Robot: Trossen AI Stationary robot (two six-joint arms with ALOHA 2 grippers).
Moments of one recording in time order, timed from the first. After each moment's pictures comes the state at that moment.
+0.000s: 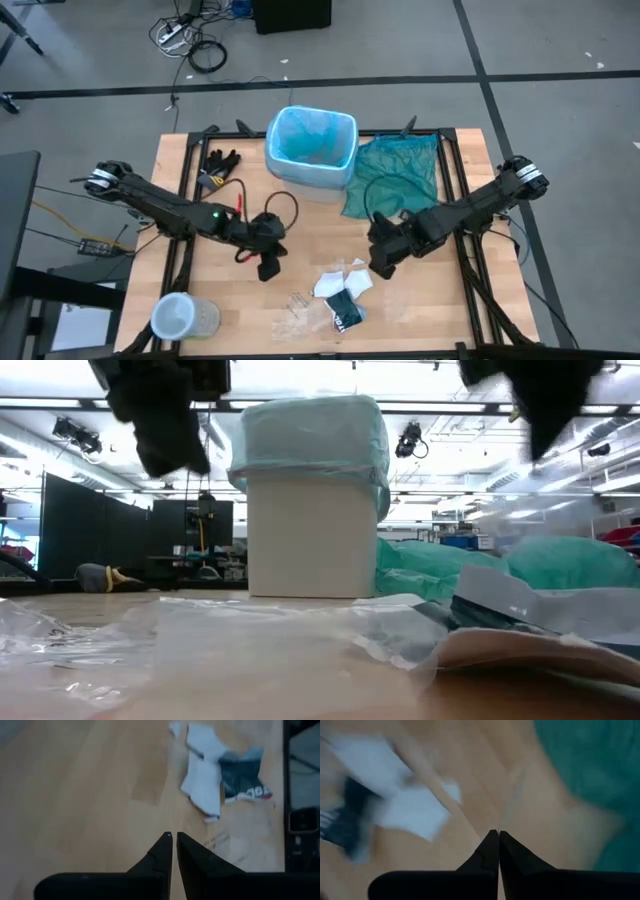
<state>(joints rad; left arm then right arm) -0.33 1.31 0.86 -0.39 -0.12 -0.63 0.44 1.53 1.31 -1.05 0.28 0.99</state>
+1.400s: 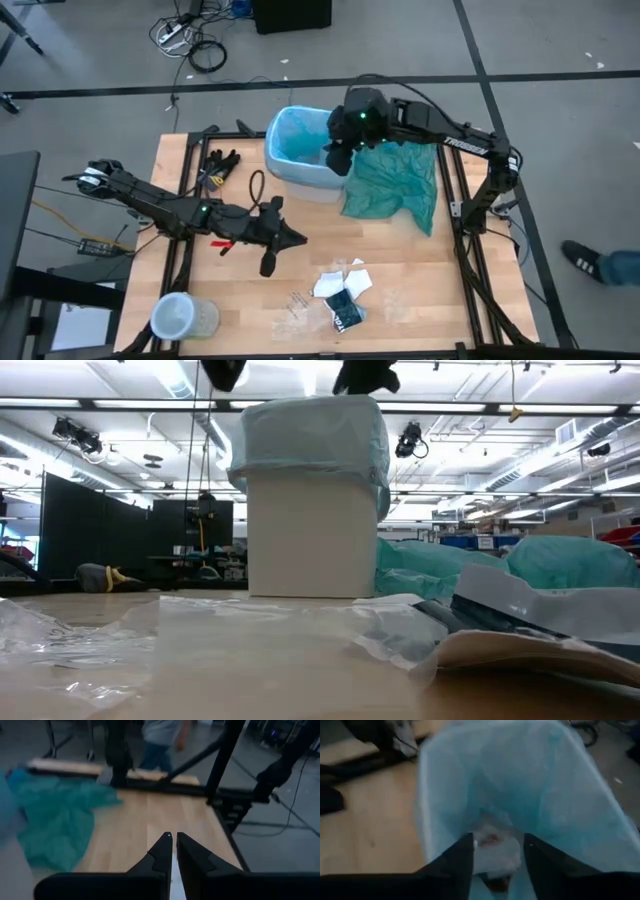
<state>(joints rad) -0.32 1.22 0.86 0.11 -0.22 -0.22 -0.22 1.70 1.96 -0.84 0.14 0.13</state>
